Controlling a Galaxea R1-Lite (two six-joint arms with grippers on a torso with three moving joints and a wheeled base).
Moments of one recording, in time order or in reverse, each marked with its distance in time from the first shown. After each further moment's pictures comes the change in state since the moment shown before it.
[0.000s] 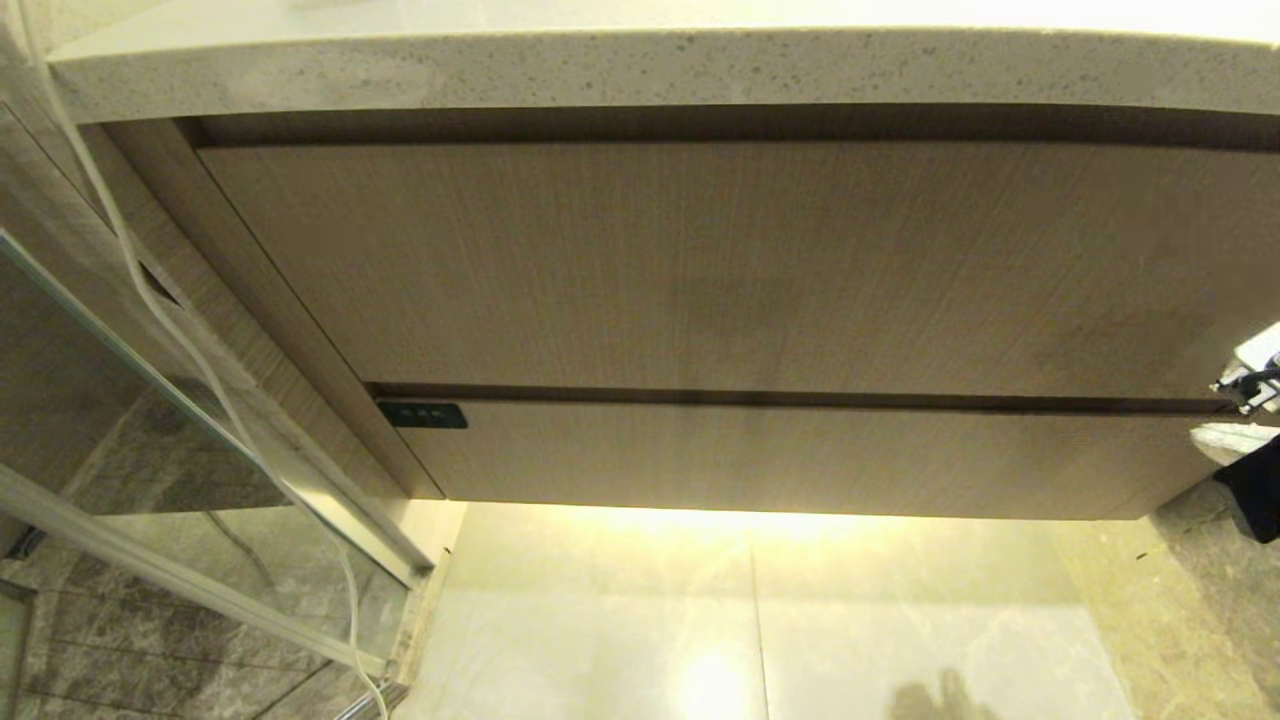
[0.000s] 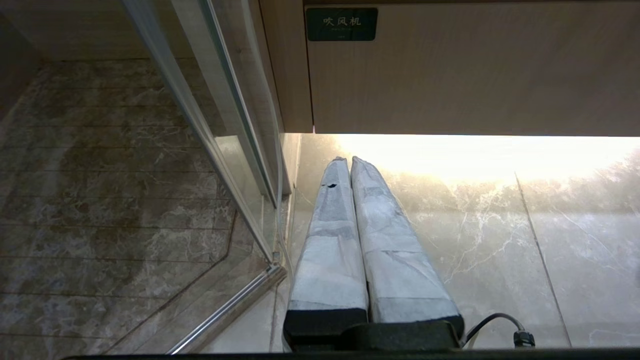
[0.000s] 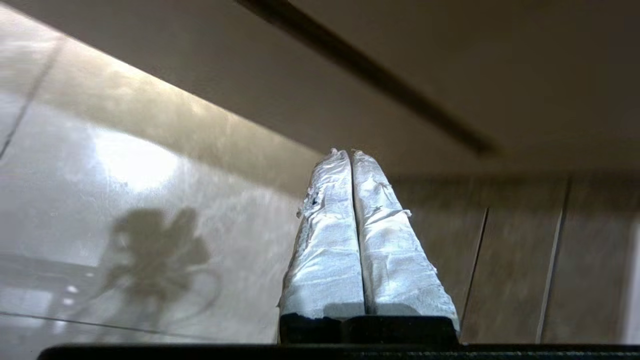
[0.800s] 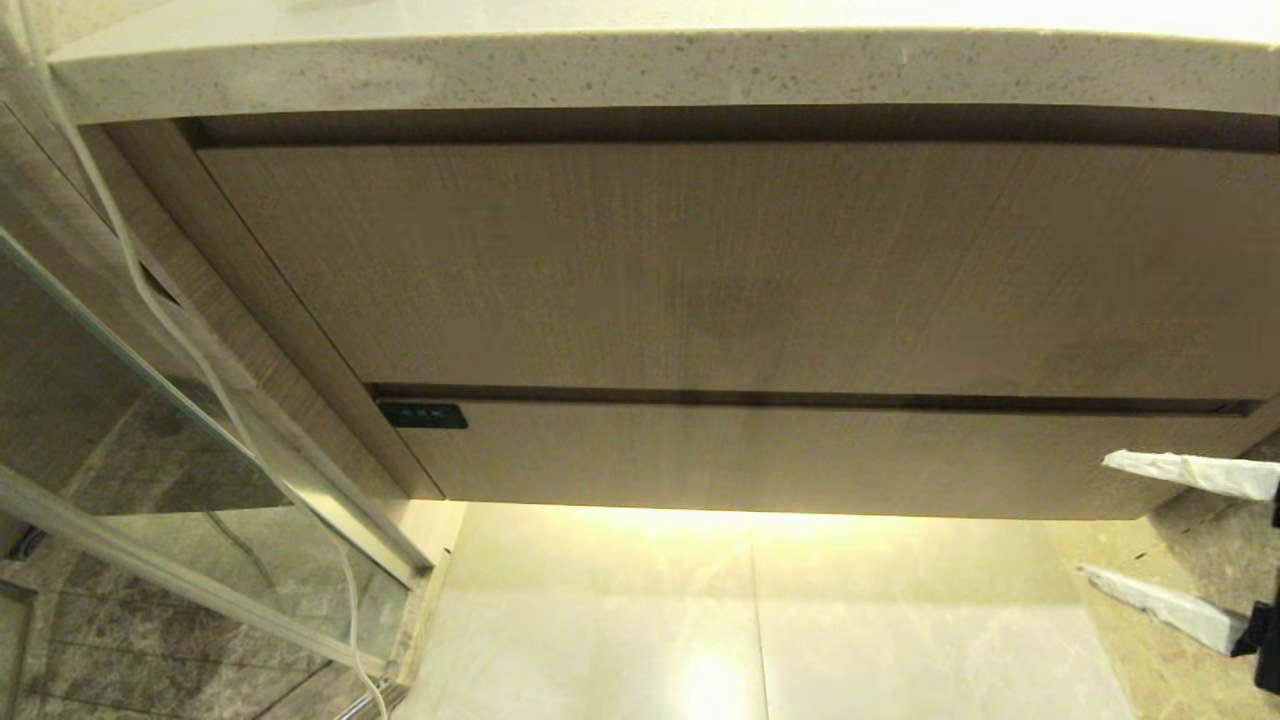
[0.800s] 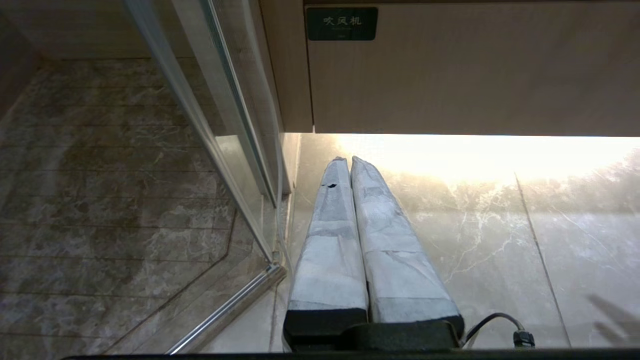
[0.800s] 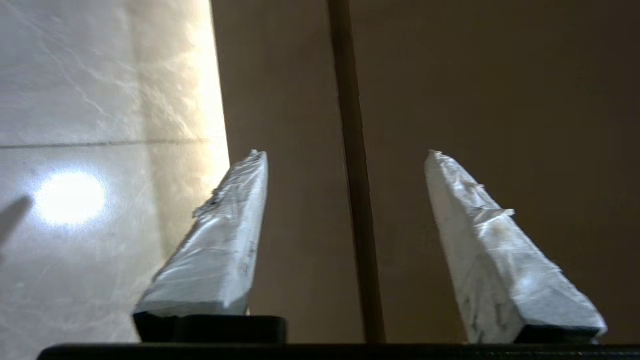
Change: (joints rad) left arm 0.000 0.000 0.000 0.000 0.000 0.000; right arm 0.268 -0.256 0.104 0.125 0.534 -0.672
